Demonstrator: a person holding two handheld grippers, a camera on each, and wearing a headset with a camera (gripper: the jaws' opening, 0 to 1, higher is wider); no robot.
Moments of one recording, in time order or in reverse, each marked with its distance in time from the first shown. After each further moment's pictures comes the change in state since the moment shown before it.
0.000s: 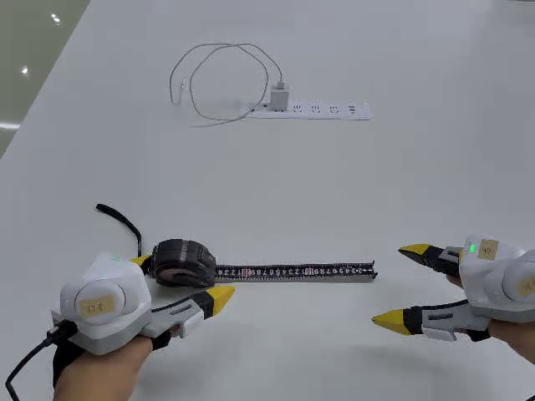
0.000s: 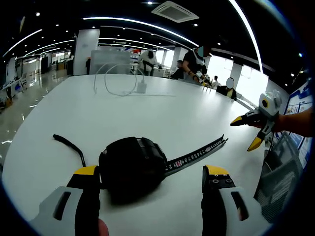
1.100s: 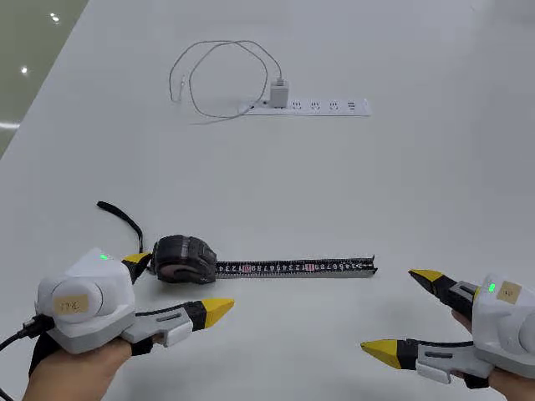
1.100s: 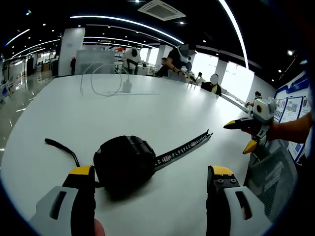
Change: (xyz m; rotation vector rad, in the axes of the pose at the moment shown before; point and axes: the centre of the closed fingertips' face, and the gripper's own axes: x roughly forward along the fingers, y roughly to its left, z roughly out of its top) left arm -0.017 -0.012 0.001 0.040 0.016 -0.143; right arm -0.011 0.041 -0.003 0.208 -0.129 -0.102
